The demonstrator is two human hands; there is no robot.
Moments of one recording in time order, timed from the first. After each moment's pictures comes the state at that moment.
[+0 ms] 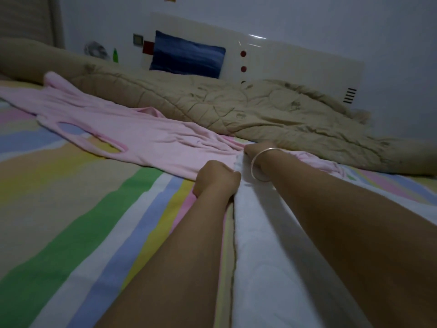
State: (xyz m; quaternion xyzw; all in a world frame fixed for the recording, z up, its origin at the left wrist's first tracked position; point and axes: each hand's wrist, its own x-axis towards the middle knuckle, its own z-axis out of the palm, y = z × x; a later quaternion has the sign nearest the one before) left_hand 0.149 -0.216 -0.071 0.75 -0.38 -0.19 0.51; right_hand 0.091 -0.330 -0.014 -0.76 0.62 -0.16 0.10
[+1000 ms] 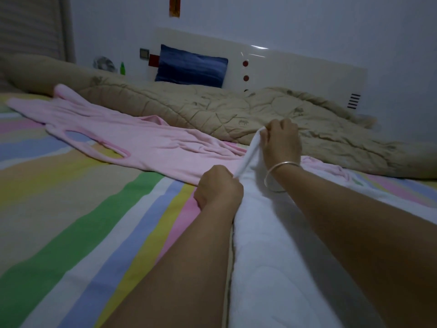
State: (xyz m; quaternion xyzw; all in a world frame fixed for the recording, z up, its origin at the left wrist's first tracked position) left_hand 0.136 -0.208 -0.067 0.81 -0.38 -0.08 0.44; right_hand 0.057 -0.334 -0.007 -0.77 0.46 -0.41 -0.18
